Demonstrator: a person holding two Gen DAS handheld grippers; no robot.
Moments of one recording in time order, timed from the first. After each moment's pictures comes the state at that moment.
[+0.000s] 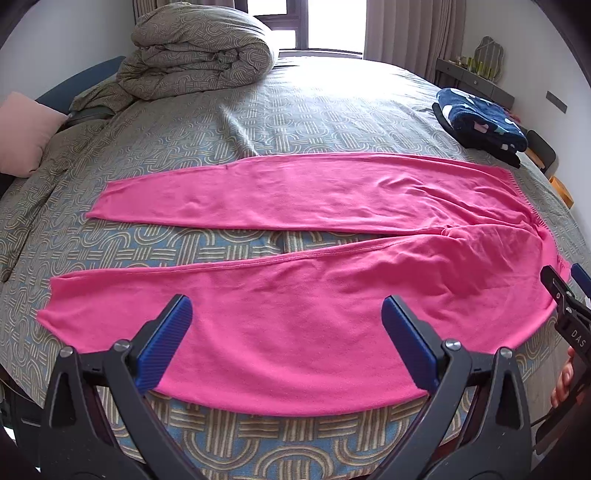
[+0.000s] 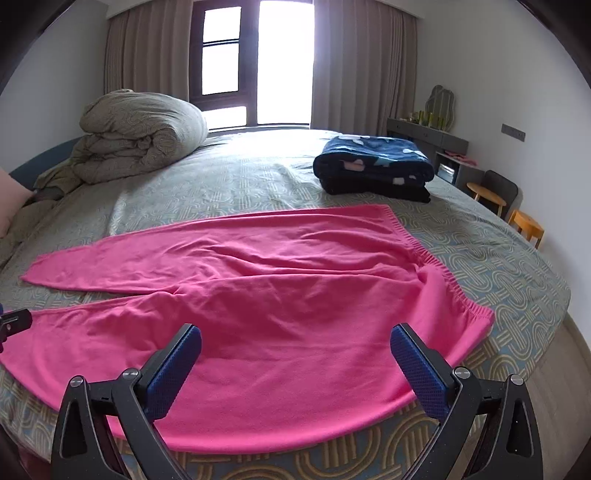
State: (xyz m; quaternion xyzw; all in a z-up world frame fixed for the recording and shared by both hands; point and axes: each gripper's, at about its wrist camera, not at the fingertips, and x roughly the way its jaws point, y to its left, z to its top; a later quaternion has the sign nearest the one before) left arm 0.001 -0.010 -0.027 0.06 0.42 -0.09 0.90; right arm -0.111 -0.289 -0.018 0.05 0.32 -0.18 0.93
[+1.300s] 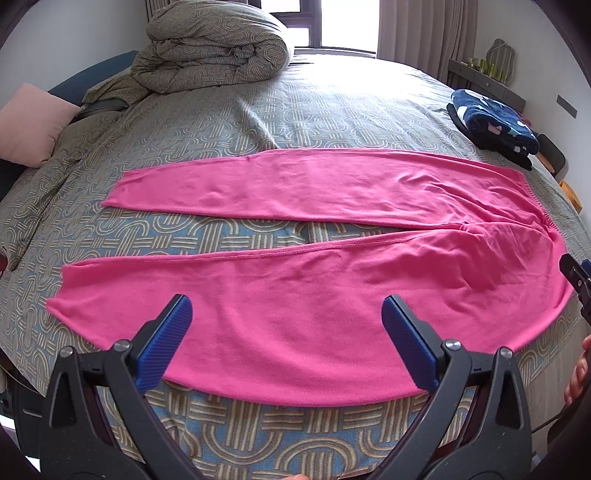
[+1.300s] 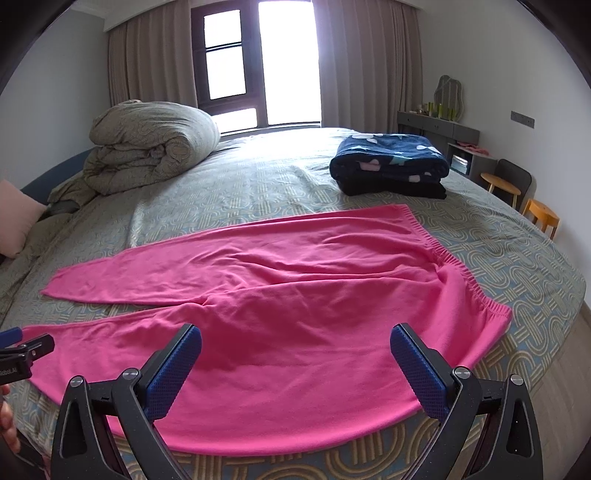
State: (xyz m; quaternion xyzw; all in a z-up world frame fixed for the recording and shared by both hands) left arm -0.001 0.008 -0.031 0.05 0.43 -0.07 0.90; right arm -0.108 -0.286 -0.006 0.09 0.32 -0.15 0.93
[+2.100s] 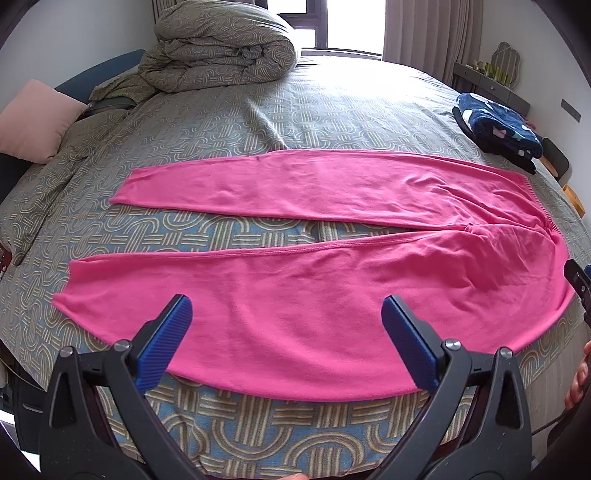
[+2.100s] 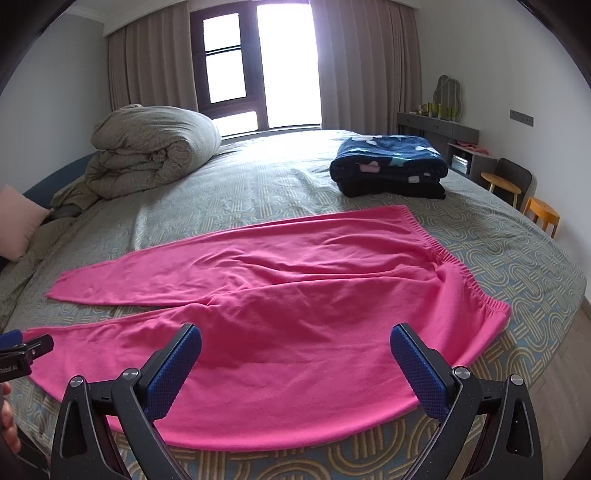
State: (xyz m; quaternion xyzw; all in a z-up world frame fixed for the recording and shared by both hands) left arm -0.004 0.017 -0.029 0.05 0.43 -0.06 0.90; right arm -0.115 -0.282 -0.004 0.09 0.31 -0.15 0.93
